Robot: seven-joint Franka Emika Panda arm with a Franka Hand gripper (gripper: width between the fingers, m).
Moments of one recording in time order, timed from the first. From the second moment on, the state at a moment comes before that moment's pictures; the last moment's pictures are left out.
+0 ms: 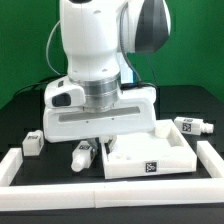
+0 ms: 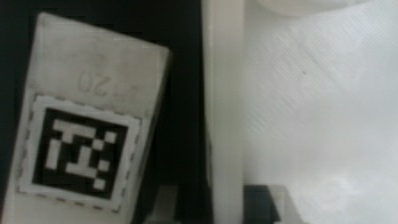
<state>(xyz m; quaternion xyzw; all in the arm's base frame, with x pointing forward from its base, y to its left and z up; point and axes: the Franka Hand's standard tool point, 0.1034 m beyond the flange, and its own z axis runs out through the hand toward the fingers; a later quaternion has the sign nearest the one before) 0.534 -0.048 0.020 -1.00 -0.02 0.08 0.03</state>
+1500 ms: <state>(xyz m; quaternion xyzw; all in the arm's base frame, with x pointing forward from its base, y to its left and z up) 0.593 -0.021 0.013 -1.00 0.03 0.07 0.01</state>
